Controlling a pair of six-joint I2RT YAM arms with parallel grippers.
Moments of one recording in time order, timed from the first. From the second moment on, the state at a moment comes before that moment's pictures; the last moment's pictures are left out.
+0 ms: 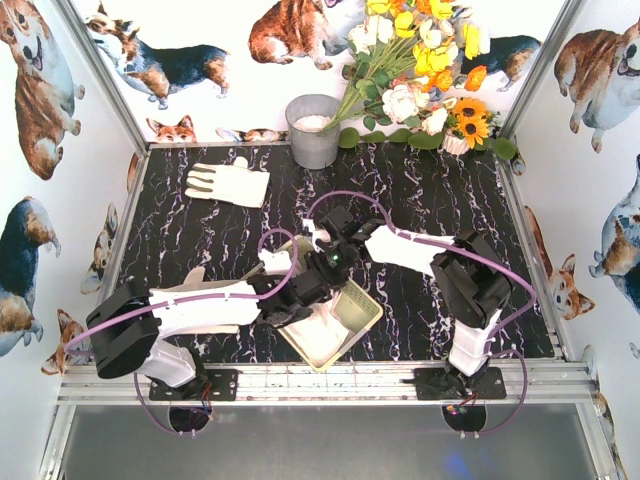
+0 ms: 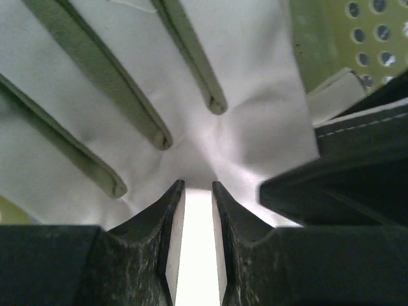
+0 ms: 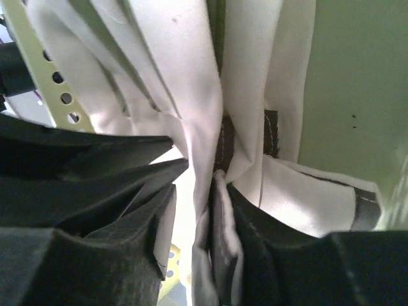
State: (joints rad) left arm -1.08 1.44 0.83 -0.60 -0.43 -1.37; right arm 0.72 1.82 1.17 -0.48 -0.65 0.36
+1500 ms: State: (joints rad) left arm -1.08 1.47 0.82 -0.60 -0.42 -1.35; right arm 0.71 1.83 1.20 -0.55 -0.48 0.29
